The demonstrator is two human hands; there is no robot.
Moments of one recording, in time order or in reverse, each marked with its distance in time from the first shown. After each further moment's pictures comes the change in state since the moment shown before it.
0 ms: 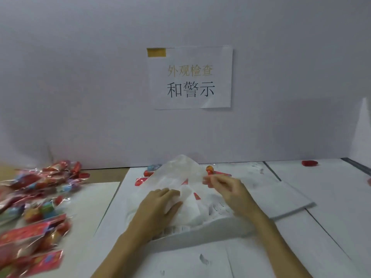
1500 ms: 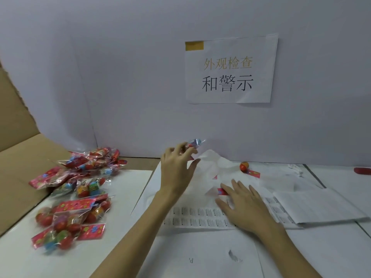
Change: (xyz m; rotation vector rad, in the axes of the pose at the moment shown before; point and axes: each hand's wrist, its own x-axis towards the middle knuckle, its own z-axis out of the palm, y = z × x) left_hand 0.059 -0.010 -0.032 0.144 0.531 -0.048; right_hand 0.015 0.033 0.056 -0.971 -0.186 -0.026
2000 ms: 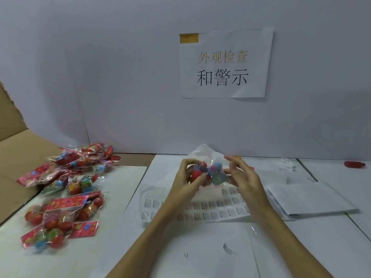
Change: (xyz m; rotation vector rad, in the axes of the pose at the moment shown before) left_hand -0.050 0.031 -0.005 -1.031 -0.395 -0.434; right_hand -0.005 -0.013 -0.034 1.263 0.316 -0.054
